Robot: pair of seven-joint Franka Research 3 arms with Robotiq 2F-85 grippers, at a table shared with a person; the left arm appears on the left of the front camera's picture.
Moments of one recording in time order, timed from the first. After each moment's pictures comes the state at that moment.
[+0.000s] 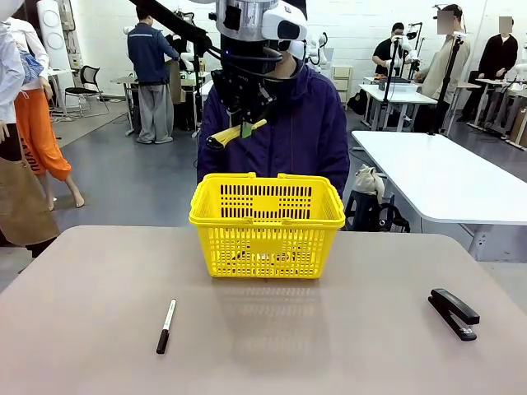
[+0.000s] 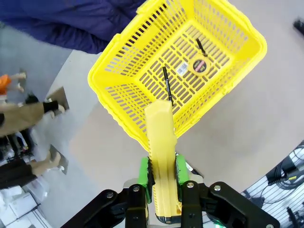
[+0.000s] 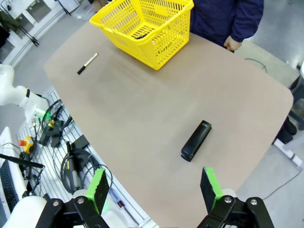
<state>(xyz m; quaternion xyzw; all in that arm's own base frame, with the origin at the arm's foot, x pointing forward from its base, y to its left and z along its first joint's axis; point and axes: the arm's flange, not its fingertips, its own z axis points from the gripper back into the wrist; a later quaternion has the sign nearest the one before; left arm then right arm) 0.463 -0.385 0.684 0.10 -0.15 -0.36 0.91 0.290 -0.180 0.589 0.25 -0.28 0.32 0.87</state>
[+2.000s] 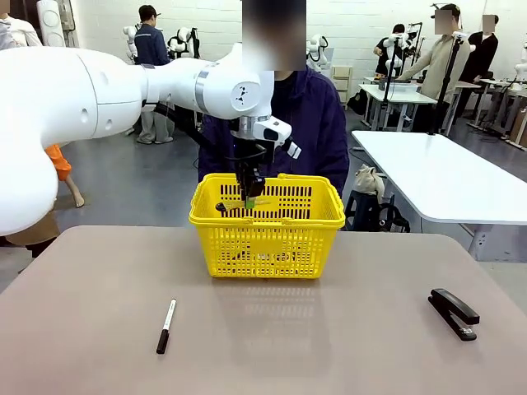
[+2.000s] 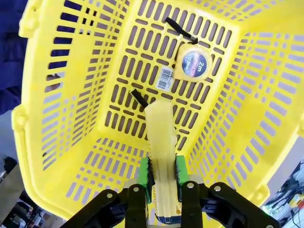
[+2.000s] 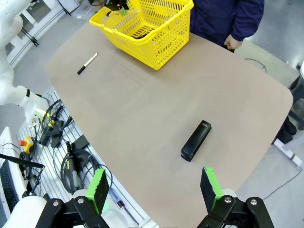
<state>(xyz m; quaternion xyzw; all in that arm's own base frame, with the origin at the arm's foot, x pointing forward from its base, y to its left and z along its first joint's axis) 0.624 -0.385 0.482 0.02 -0.01 -0.54 0.84 0.290 -0.181 0.589 0.25 -0.28 0.32 0.87</state>
